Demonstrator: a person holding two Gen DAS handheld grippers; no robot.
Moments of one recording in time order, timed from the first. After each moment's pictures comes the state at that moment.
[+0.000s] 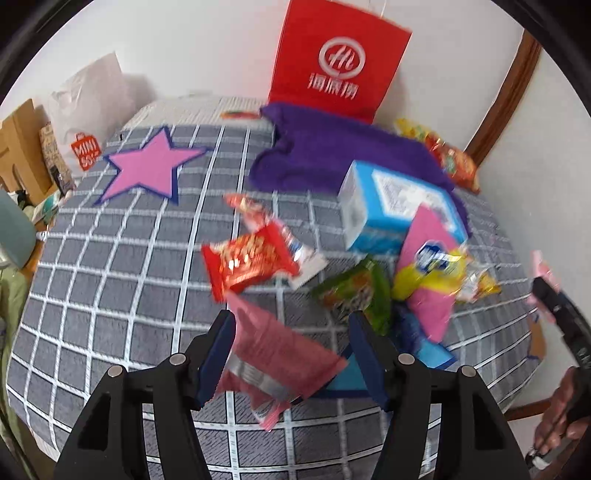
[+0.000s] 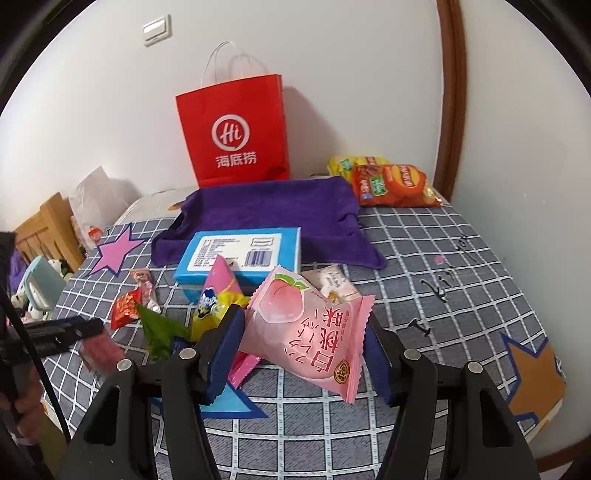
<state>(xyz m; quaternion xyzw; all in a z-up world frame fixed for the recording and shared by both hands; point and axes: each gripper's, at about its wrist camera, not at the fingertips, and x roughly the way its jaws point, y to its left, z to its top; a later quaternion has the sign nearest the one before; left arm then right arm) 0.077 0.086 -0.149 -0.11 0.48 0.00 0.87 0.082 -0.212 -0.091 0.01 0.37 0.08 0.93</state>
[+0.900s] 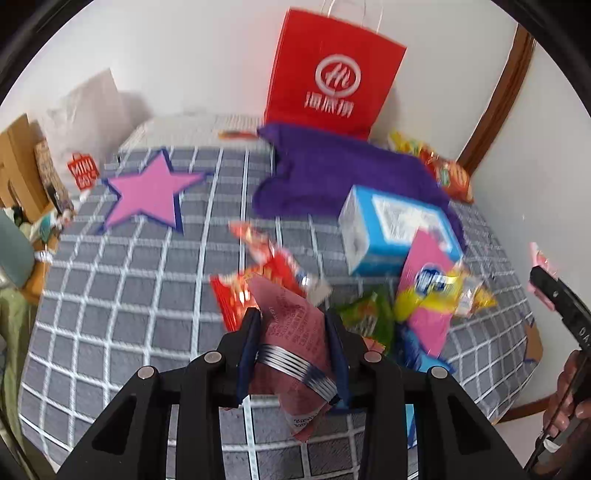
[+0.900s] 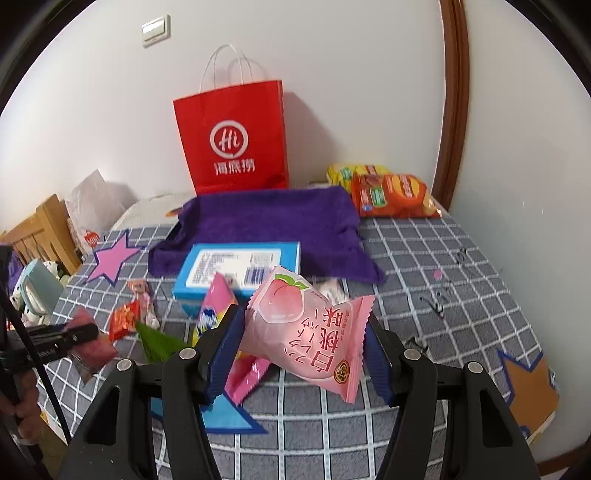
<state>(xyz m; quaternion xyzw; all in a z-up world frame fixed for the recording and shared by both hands) 0.089 0.100 -0.115 -0.10 0.45 -0.02 0.89 0.103 -0.210 -0.069 0.00 0.36 0.07 0.93</state>
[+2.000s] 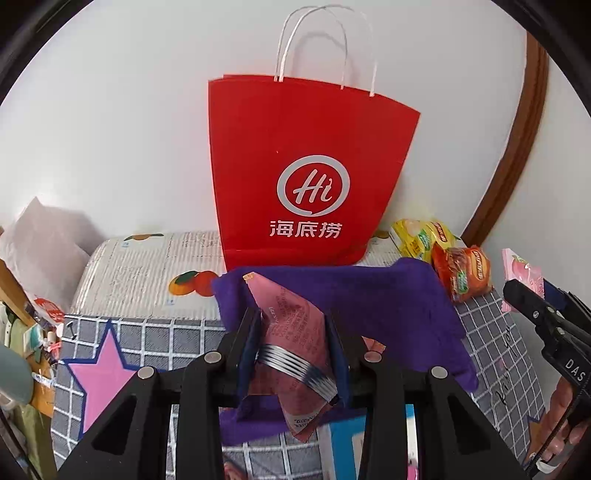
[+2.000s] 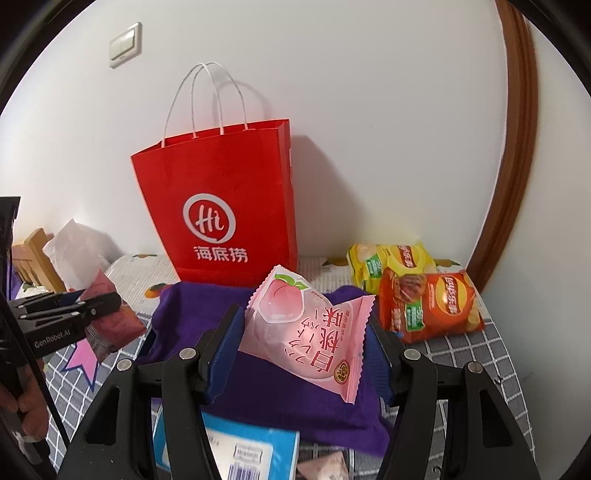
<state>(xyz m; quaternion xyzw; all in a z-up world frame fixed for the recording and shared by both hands) 0.309 0.064 -0.048 -0.05 0.39 -0.02 0.92 0.316 -0.175 -0.026 -0.01 0.34 0.10 0.94</state>
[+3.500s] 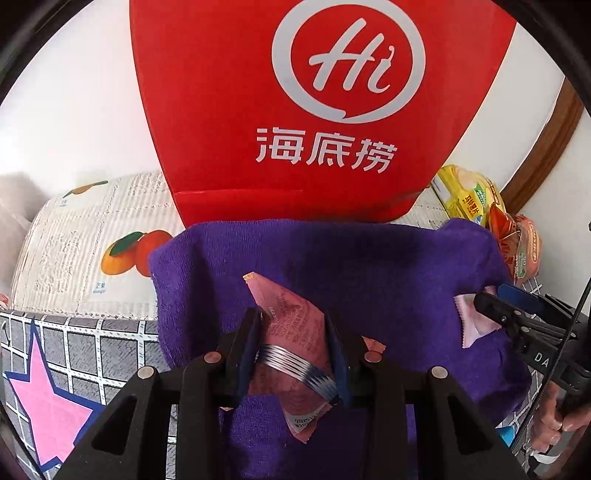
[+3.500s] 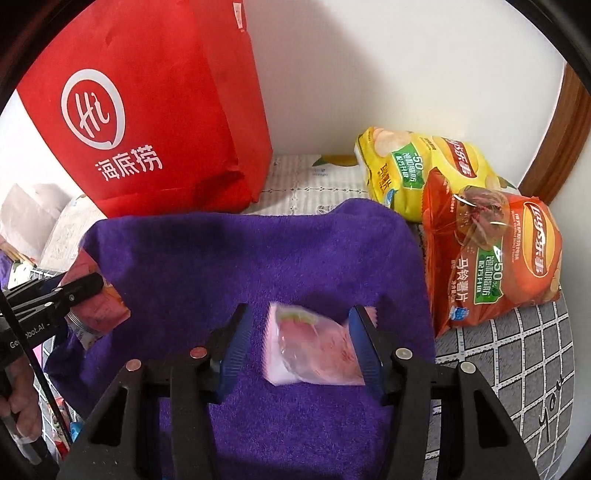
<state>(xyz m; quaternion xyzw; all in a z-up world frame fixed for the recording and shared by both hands) 0.404 0.055 -0.156 -0.06 0.49 -0.02 0.87 0.431 -0.183 -0.169 -0.02 0.51 0.10 0.85</state>
